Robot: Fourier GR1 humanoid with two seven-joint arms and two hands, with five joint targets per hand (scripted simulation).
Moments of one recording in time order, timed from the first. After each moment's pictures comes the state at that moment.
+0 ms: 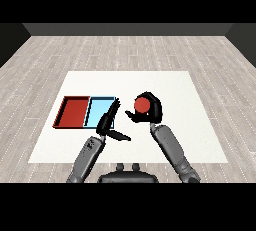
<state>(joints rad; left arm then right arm) -0.19 0.00 -0.36 -1.59 0.07 0.07 -0.16 -0.42 -0.07 0.35 -1.58 -0.09 -0.51 -0.15</state>
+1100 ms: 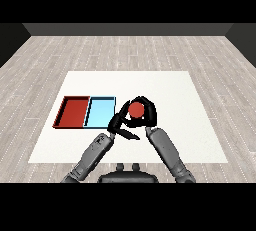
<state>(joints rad) -0.33 0.00 -0.50 -1.38 0.24 0.17 -0.16 -0.39 0.00 0.38 -1.59 -0.04 -0.45 -0.18</state>
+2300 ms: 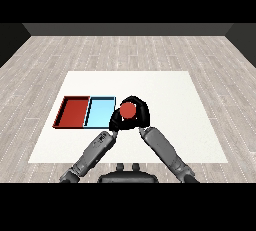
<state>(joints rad) -0.39 0.02 -0.55 -1.32 0.35 0.47 -0.24 -0.47 -0.01 0.50 -1.57 -0.10 -0.57 -0.18</state>
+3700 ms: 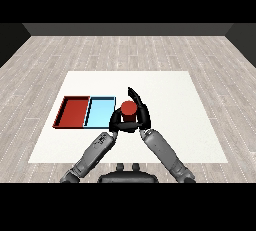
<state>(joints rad) -0.38 0.01 -0.55 -1.33 0.29 0.52 -0.21 -0.43 0.00 0.50 -1.62 0.03 -0.56 -0.05</state>
